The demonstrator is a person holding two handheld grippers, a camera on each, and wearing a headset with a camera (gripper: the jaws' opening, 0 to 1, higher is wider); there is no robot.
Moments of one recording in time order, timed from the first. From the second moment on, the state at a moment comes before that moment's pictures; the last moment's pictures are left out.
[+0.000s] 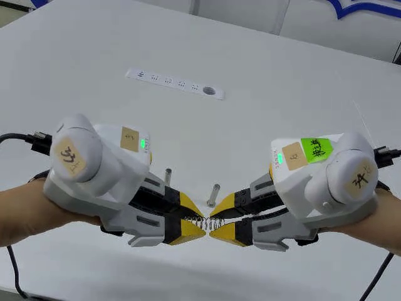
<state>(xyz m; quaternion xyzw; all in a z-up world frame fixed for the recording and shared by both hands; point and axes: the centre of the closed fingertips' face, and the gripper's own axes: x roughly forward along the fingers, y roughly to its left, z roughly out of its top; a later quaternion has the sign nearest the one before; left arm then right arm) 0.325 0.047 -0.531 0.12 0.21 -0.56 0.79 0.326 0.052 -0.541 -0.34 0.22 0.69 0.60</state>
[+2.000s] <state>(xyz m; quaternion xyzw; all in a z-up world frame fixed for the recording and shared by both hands) 0.335 0.046 -0.523 0.09 0.19 -0.54 0.81 0.329 0.081 -0.491 -0.22 0.19 0.70 0.65</state>
